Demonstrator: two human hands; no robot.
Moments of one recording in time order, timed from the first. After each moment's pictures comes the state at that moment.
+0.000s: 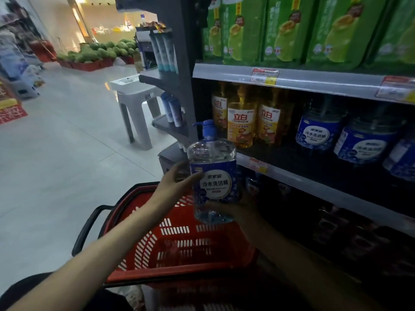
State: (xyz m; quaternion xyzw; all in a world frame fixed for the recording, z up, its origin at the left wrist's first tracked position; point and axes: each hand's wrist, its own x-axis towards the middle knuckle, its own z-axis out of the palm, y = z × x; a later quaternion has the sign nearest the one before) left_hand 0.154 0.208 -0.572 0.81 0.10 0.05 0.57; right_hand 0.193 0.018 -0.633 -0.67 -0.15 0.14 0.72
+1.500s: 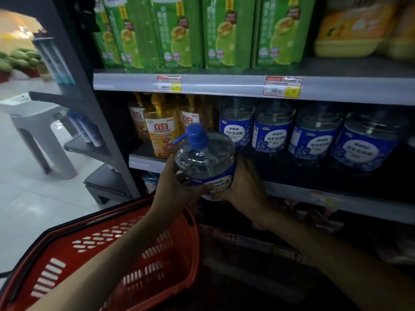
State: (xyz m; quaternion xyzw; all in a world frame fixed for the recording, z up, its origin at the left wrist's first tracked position) left_hand 0.243 0.054 -0.583 0.79 -0.11 0.11 0.59; right_hand 0.244 -0.131 -0.591 -0.91 -0.06 -0.10 0.39
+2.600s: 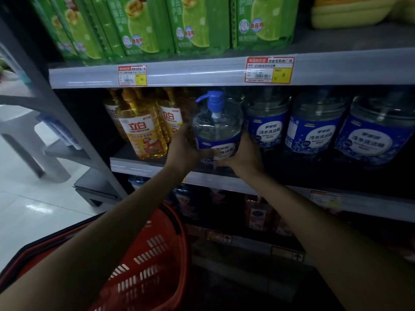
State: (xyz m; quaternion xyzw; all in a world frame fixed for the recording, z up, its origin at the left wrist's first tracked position) left_hand 0.367 -0.007 -0.578 0.82 -0.11 0.09 0.56; right_hand 0.359 -0.179 -0.617 -0.86 0.03 -0.13 0.50
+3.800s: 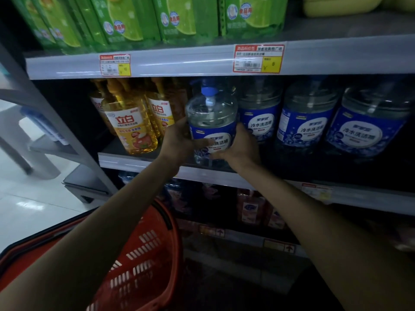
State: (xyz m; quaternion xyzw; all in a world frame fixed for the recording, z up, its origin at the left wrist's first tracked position) left_hand 0.376 -0.018 -0.581 0.80 -0.11 0.04 0.59; right_hand 0.364 -0.190 -0.619 -0.87 0.05 -0.14 0.48
